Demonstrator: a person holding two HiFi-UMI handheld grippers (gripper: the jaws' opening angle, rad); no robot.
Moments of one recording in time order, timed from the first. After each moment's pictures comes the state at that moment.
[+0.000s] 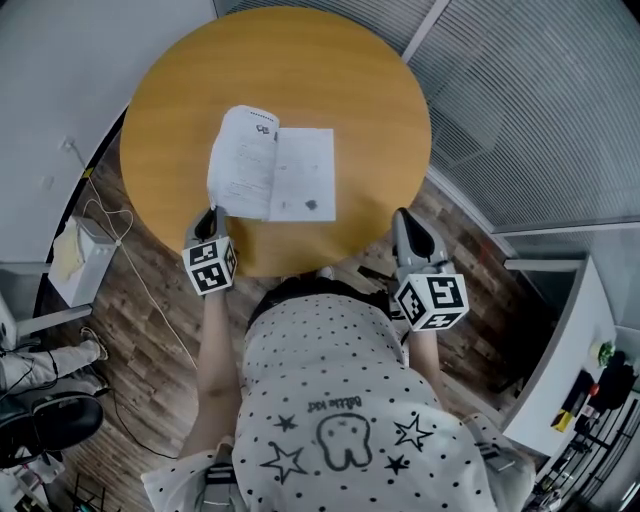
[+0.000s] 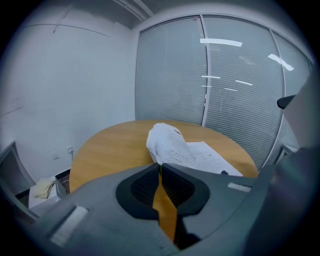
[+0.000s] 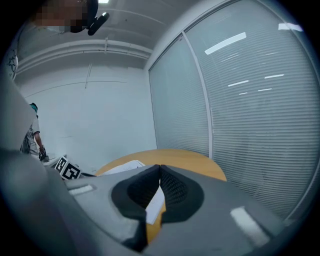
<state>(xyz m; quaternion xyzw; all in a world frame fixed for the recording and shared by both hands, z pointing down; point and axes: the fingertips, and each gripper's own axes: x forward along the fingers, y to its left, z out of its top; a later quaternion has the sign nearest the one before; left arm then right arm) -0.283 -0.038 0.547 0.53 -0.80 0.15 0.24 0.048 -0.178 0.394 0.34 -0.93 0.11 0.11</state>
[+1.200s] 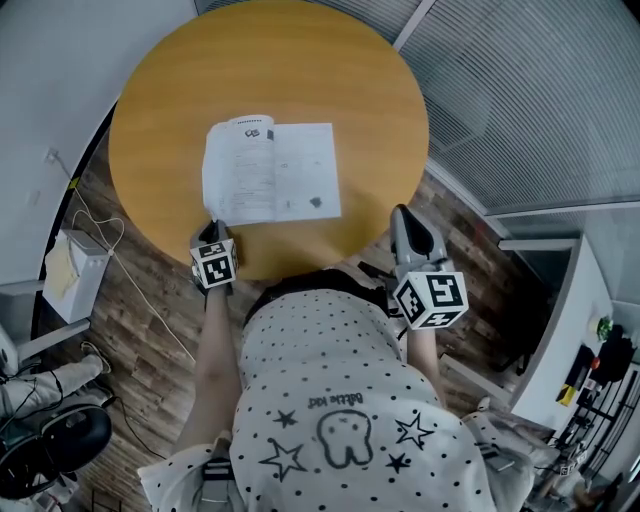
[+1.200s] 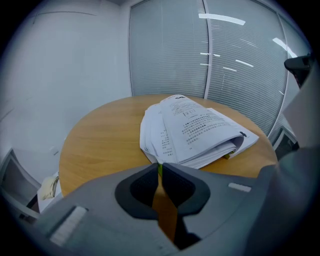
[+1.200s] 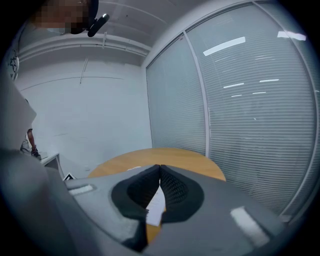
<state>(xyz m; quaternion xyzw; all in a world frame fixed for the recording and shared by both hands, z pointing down) -0.308 -0.019 0.656 0.52 -0.76 0.24 0.31 0.024 -0.166 0.398 0.38 -0.91 0.10 0.13</state>
